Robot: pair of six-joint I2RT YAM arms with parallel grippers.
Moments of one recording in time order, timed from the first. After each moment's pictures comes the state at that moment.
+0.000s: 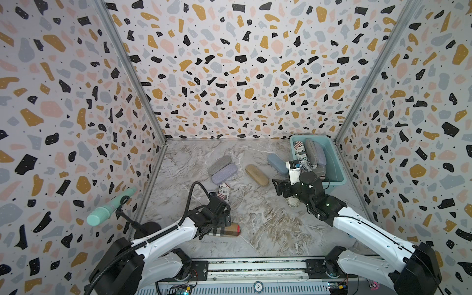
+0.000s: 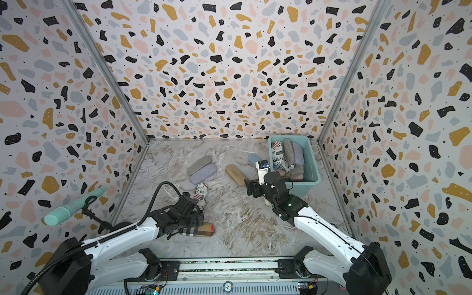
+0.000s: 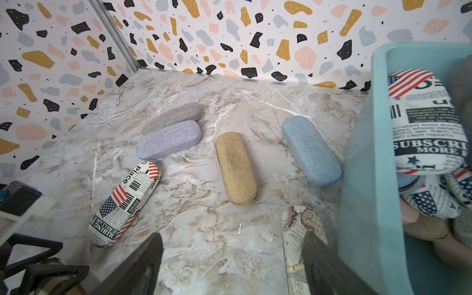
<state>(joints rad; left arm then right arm) -0.69 1.09 0.49 -0.48 -0.16 -0.71 0.66 1.07 0.75 -0.12 0.12 0.22</state>
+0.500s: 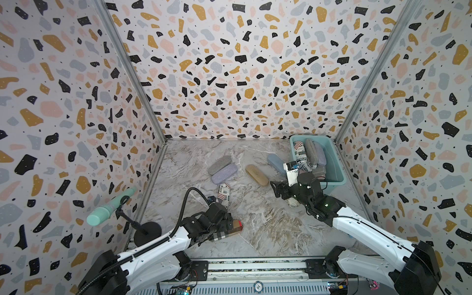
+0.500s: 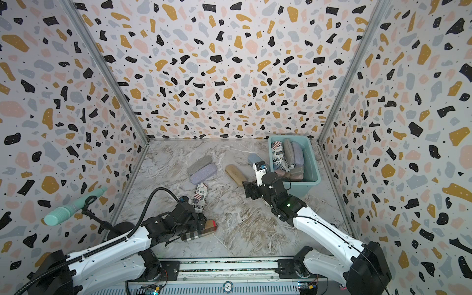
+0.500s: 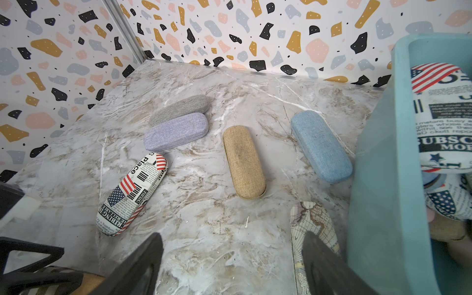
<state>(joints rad) -0.80 0.95 0.44 -0.49 -0.14 -0.87 0.69 1.07 0.76 -0.14 0.11 0.22</state>
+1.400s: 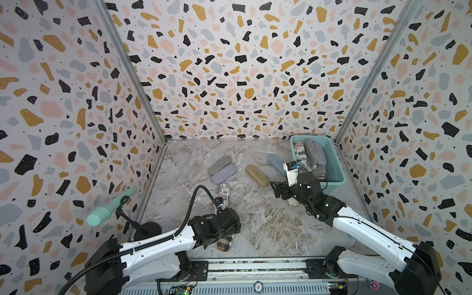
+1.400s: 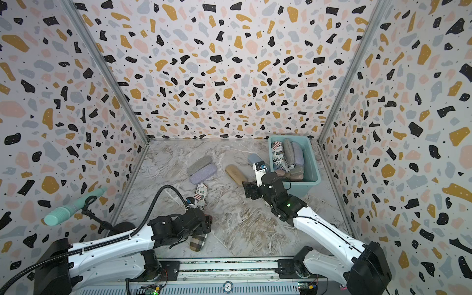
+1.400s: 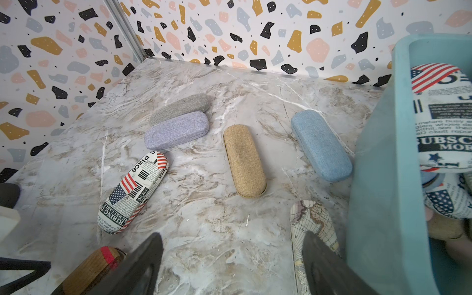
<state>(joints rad) -1.03 1.04 0.57 -0.65 -0.32 -1.00 0.70 1.07 0.77 -0.15 0.12 0.22</state>
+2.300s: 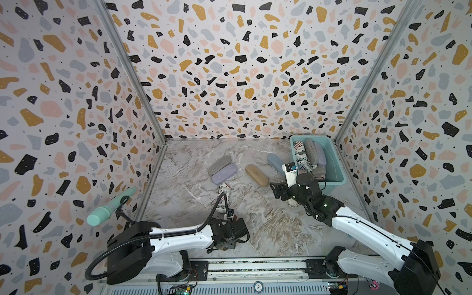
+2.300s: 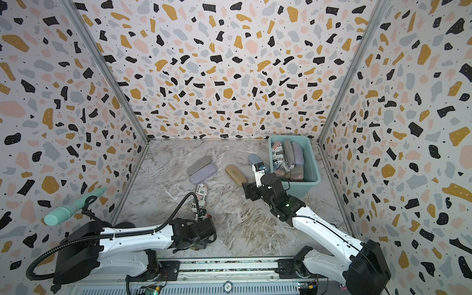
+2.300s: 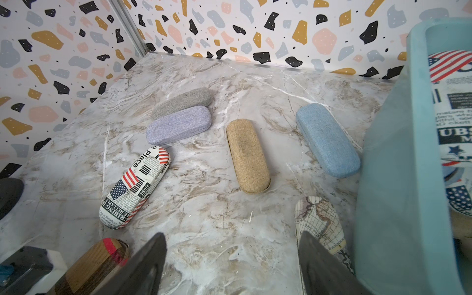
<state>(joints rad) -1.15 1.27 0.60 -0.73 -0.27 -0.90 0.70 1.09 0.75 -0.14 0.10 0.23</state>
